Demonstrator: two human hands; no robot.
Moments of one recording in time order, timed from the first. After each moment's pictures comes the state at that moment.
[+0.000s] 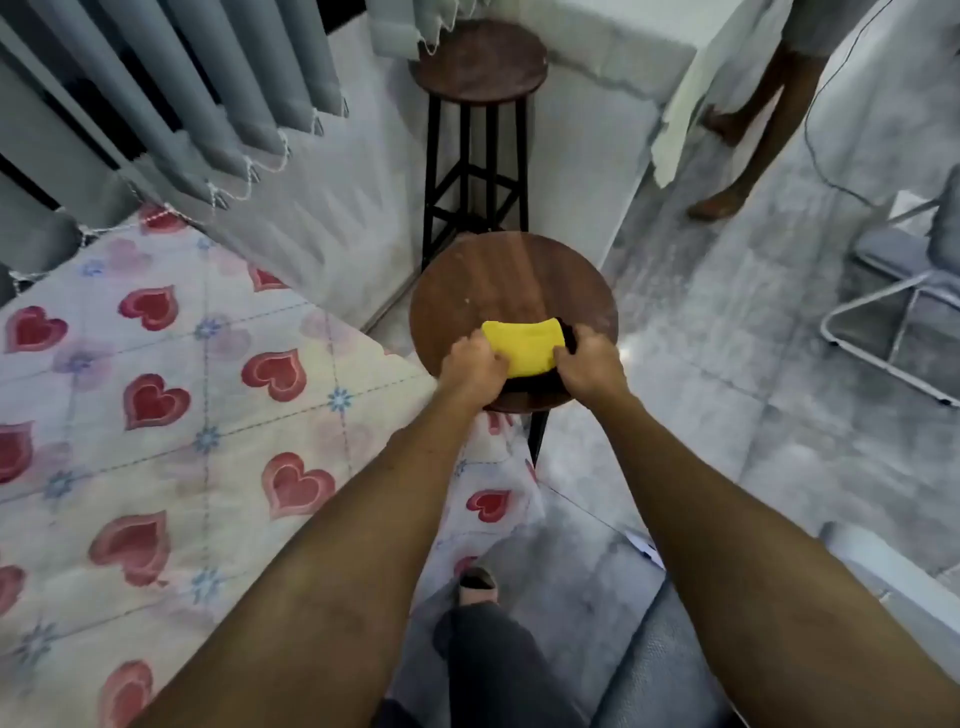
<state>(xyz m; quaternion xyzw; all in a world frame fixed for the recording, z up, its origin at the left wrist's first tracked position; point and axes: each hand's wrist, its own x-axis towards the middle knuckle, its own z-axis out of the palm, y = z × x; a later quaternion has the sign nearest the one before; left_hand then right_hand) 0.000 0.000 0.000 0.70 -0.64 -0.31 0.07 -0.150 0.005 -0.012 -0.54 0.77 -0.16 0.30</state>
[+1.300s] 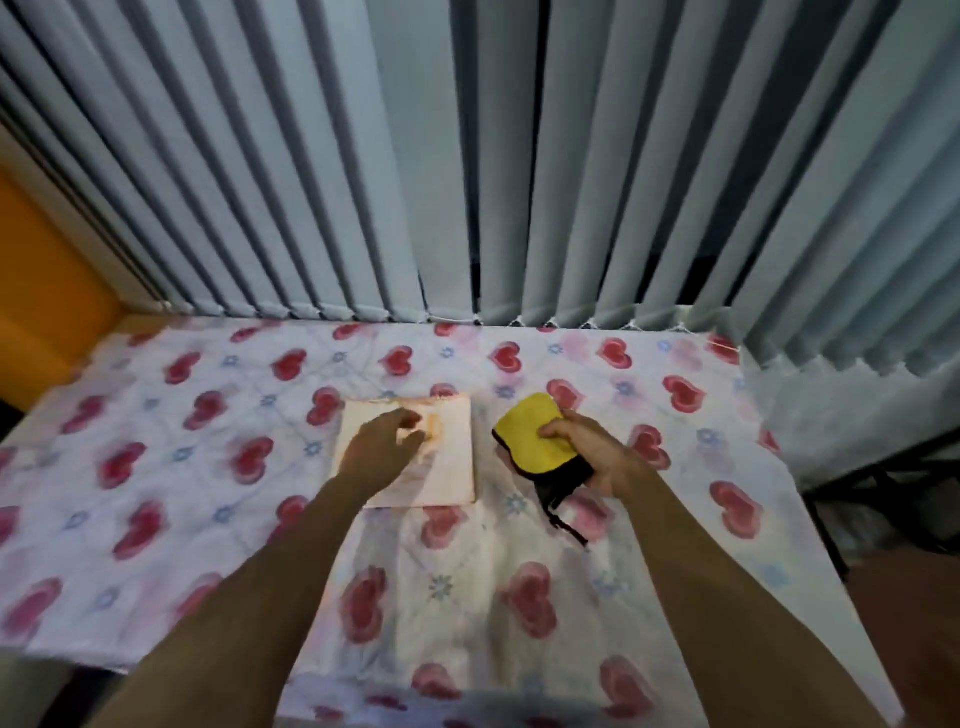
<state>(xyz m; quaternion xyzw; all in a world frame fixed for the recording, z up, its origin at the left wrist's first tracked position) 0.442 0.361 0.094 0.92 -0.24 -0.13 0.29 0.303 0.126 0.101 -0.58 0.35 0.06 0.73</state>
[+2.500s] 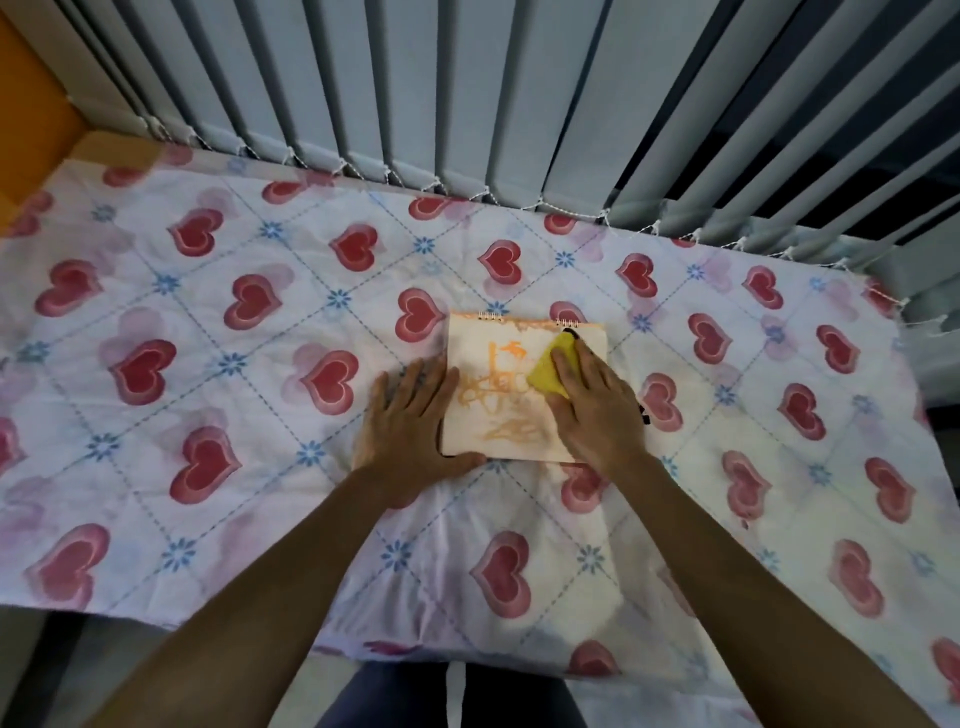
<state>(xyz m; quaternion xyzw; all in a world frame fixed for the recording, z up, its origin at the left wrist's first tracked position) 0.513 0.486 -0.027 0.91 -0.39 -0.05 0.10 0.409 0.256 0.008 -0.98 0.19 0.05 0.08</state>
